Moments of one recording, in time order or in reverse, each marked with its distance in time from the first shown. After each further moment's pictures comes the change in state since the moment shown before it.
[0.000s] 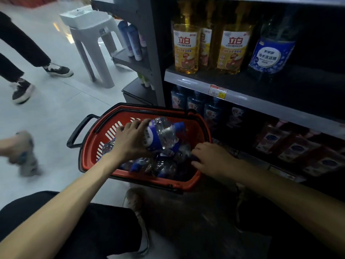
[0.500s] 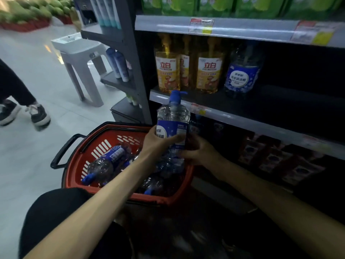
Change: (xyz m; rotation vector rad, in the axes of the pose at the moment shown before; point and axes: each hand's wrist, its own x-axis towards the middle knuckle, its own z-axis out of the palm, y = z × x) left_hand 0.013 0.148 -0.054 -1.456 0.019 -0.275; right_hand -0.033 0.002 -0.073 1.407 0.243 0.181
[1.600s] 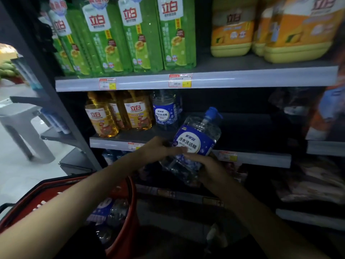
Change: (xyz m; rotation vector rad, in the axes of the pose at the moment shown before) left_hand 0.016 0.102 0.213 0.560 -0.624 0.295; right_hand -0.089 0.021 -0.196 0.593 0.435 -0.093
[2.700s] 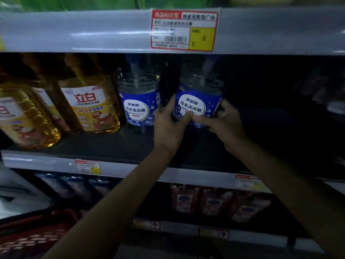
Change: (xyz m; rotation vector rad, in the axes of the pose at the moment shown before) left_hand 0.245 -0.081 0.039 -0.243 0.475 0.276; right_hand 0.222 -0.055 -0.079 -0.485 0.339 -0.428
